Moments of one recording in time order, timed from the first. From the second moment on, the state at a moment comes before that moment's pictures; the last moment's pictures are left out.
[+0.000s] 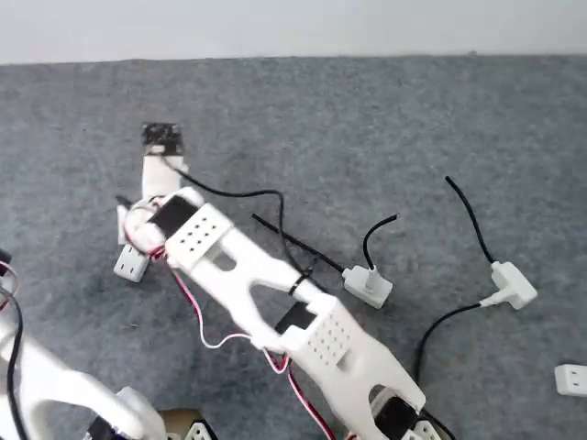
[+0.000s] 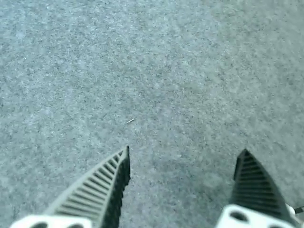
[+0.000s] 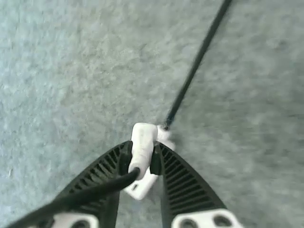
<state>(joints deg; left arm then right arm) -59.7 -32.0 35.2 66.8 16.5 -54.6 49.7 -51.3 63.8 -43.3</state>
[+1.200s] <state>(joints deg) -62.9 -32.0 35.2 65.8 16.7 -58.3 63.2 -72.0 74.7 23.3</state>
